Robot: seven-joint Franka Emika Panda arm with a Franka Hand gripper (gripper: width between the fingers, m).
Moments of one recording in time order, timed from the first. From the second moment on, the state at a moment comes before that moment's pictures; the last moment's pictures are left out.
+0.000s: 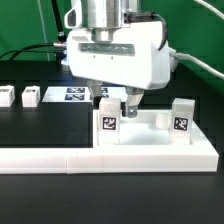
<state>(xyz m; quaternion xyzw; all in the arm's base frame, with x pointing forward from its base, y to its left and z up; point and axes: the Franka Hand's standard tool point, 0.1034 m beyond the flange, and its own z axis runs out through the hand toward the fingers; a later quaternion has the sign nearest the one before) 0.617 0.012 0.076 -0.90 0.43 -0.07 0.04</state>
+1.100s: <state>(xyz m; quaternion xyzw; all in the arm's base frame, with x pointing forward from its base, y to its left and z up) 0.618 0.005 0.076 -1.00 0.05 -0.08 0.00</state>
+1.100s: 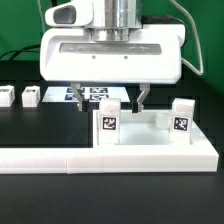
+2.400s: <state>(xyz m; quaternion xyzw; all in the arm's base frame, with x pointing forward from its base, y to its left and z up) 0.616 0.007 0.074 -0.93 0.36 -0.07 0.02</state>
